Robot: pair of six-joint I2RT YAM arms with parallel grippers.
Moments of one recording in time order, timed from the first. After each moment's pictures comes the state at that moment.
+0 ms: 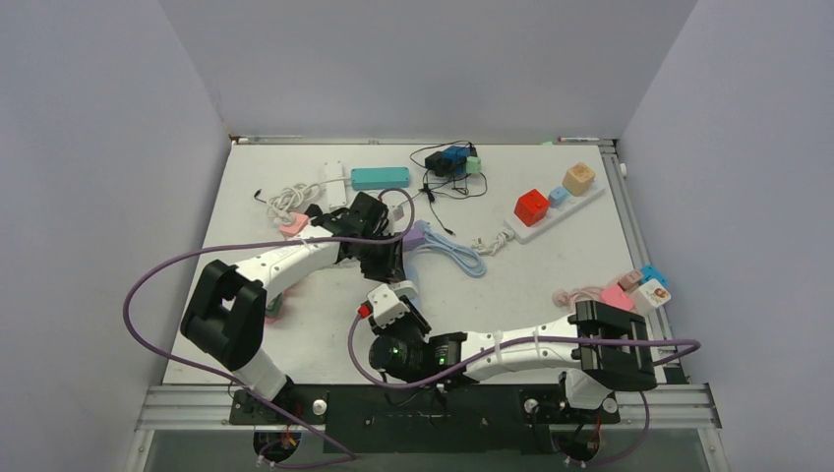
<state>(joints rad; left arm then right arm) -0.58 1.63 1.12 -0.59 0.28 -0.46 1.49 1.60 0.95 -0.09 0.97 0.30</state>
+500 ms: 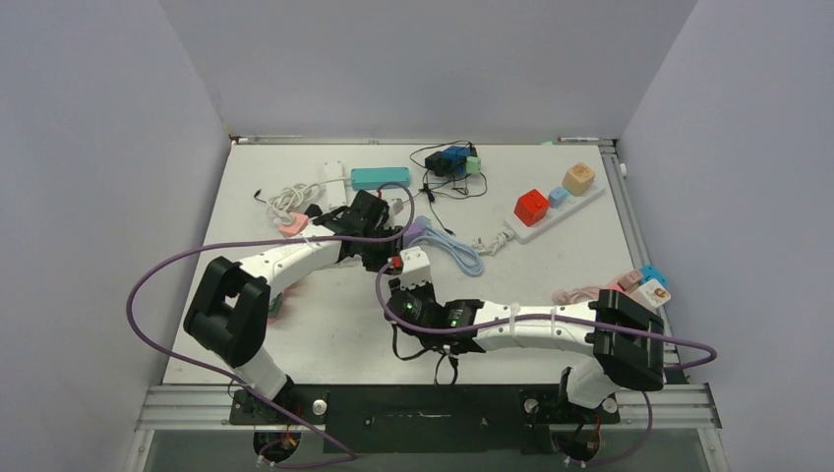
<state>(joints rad) -0.57 1.64 1.12 -0.53 0.25 -0.46 1.30 1.54 0.96 -0.21 0.75 0.62</state>
